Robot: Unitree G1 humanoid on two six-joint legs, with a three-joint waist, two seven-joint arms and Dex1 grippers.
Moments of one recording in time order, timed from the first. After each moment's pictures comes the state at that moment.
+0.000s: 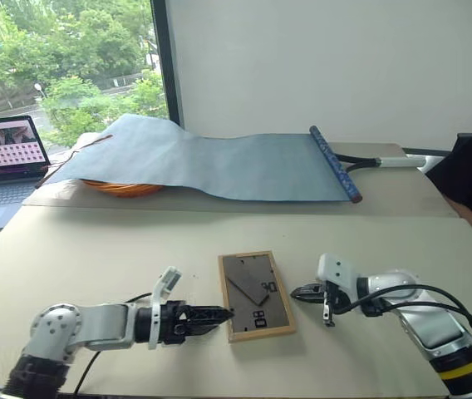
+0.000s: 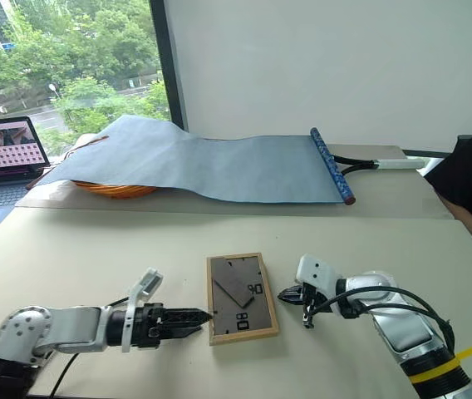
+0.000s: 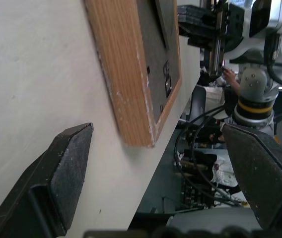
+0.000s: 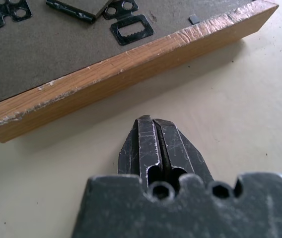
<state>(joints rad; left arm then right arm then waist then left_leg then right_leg) -0.20 0.66 -0.03 -0.10 -1.96 1.27 0.13 -0.28 -0.75 0.21 -0.15 0.17 0.37 1.03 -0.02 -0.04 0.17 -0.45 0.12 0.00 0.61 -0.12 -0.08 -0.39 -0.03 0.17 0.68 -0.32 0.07</state>
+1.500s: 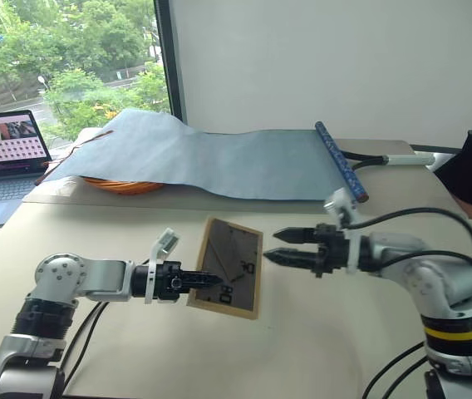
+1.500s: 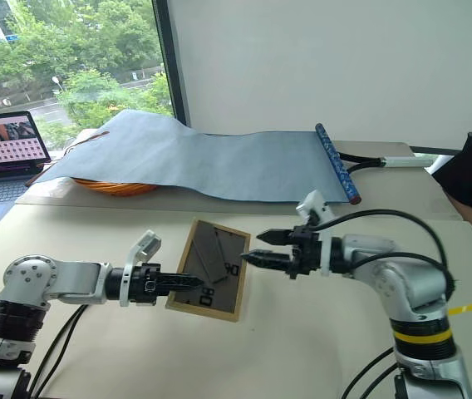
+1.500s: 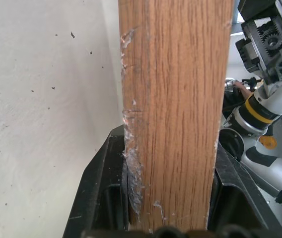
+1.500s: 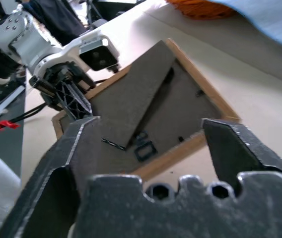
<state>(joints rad) -0.55 0.70 -0.04 0.17 -1.72 1.46 -0.20 -0.54 -0.56 0.01 -0.31 0.70 1.01 0.87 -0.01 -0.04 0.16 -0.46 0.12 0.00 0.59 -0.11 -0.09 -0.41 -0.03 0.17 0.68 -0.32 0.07</state>
